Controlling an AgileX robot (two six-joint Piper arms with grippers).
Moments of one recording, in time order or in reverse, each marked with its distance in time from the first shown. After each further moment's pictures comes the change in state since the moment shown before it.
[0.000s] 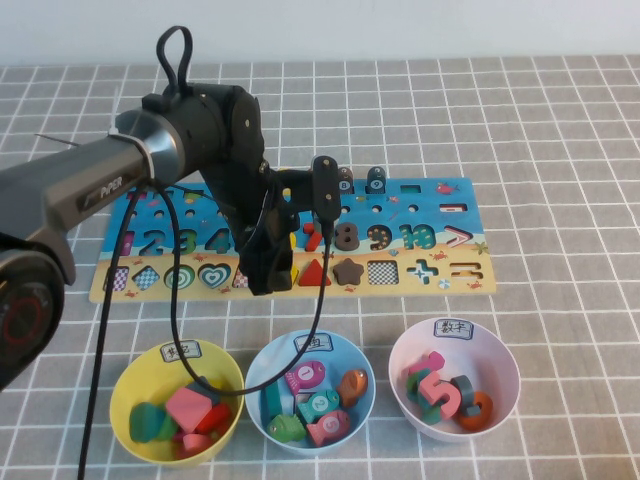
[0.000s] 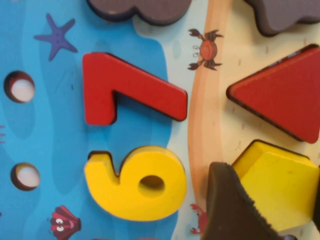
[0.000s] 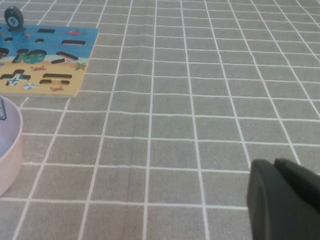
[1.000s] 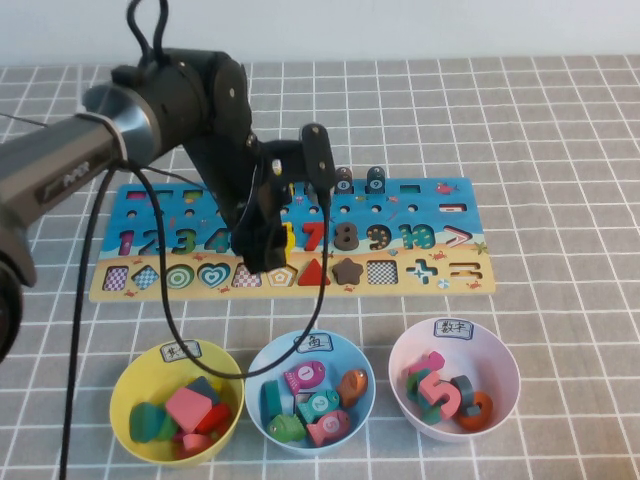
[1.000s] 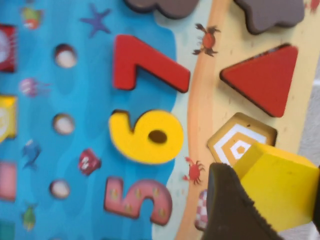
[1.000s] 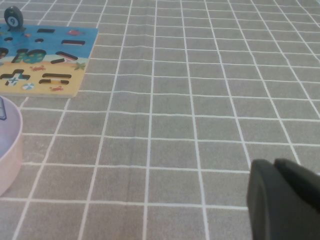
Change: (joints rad) right arm 0.000 0.000 0.000 0.000 0.000 0.000; left arm 0.000 -0.090 0.000 0.018 0.037 -0.107
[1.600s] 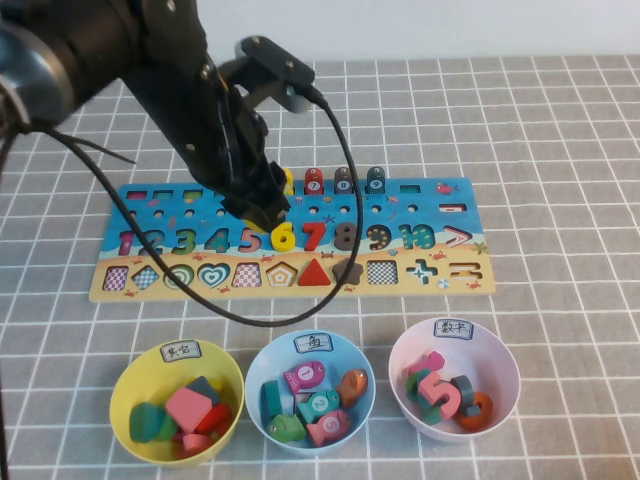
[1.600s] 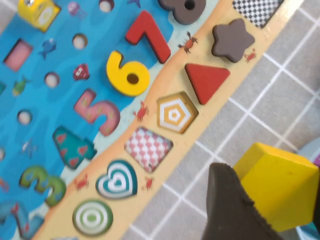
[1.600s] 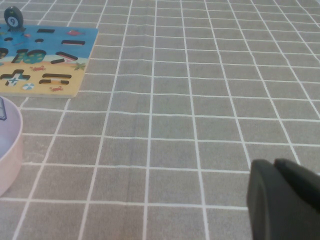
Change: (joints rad) right arm 0.000 0.000 0.000 0.000 0.000 0.000; left arm 0.000 -0.221 0.000 -0.040 0.145 -0.557
